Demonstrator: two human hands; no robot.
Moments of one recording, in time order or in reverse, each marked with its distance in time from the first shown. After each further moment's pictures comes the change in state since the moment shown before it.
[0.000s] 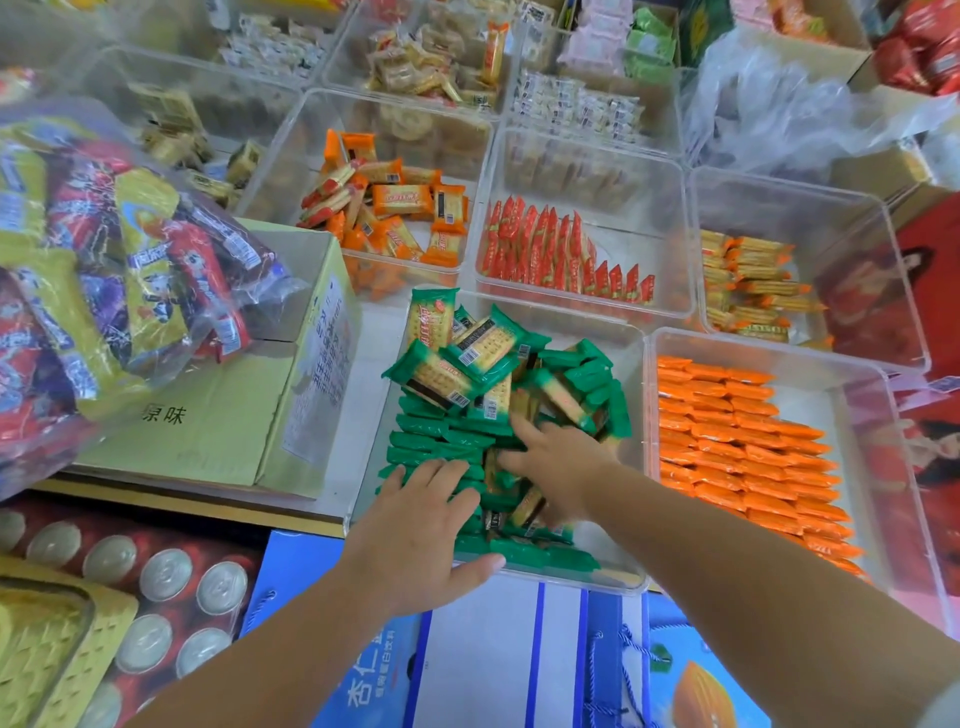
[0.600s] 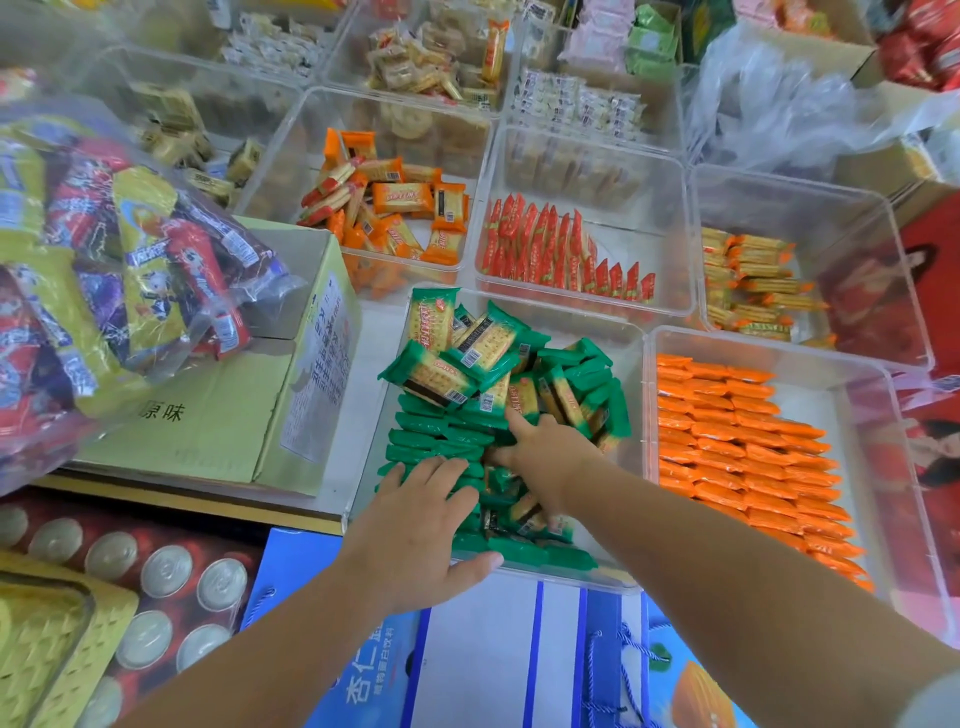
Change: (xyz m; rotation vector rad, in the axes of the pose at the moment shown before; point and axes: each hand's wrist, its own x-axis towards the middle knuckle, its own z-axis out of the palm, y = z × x) left_hand -0.001 0.002 -0.005 0.018 -0.047 -0.012; right_hand 0.006 -0.014 -0.022 0.029 -0.173 0.105
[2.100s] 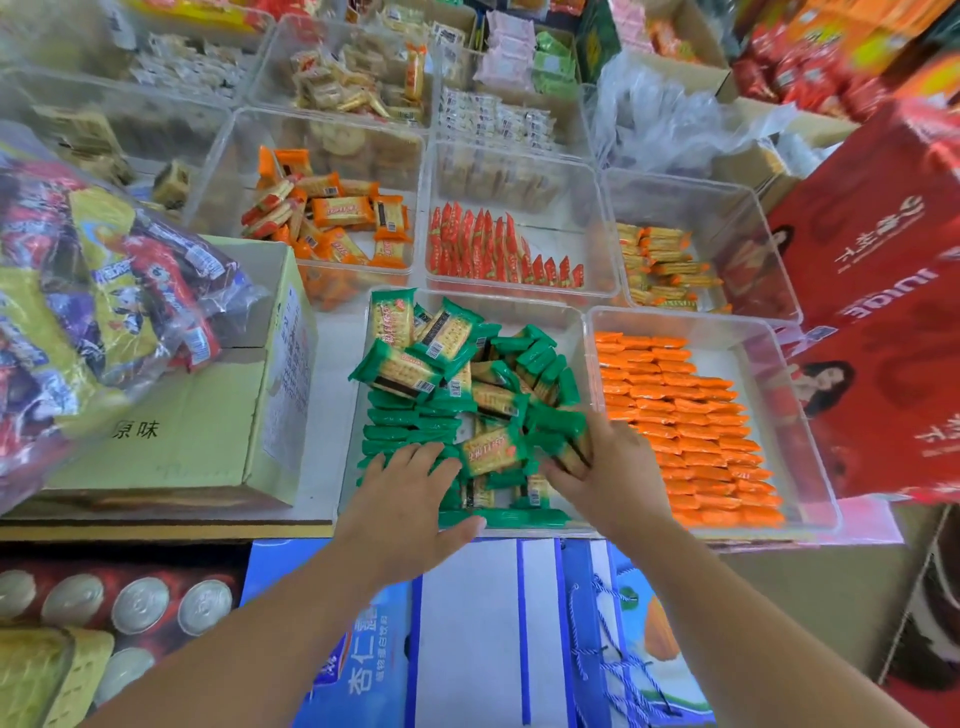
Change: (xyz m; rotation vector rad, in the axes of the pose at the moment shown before) left_hand 0.002 -0.005 0.007 -0.060 0.067 0.030; right_hand -0.106 -0.007 0.067 0.714 0.785 0.538
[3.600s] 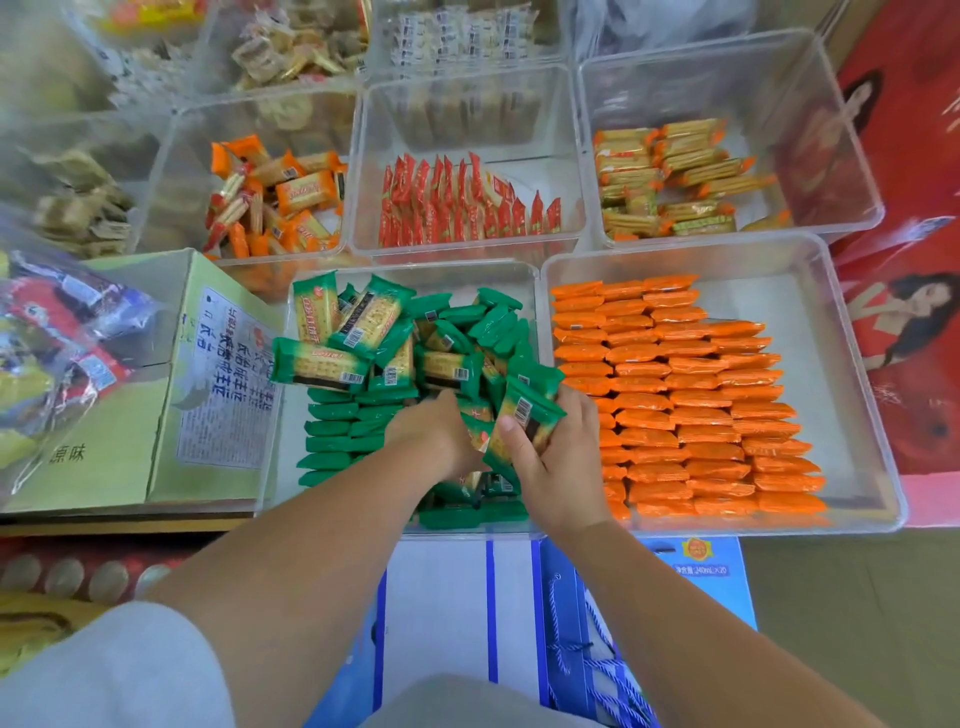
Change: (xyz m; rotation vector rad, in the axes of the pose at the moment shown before) left_hand 0.140 0.095 -0.018 -0.001 -0.368 -0.620; right_hand 0.010 0.040 0.043 0.852 0.025 0.193
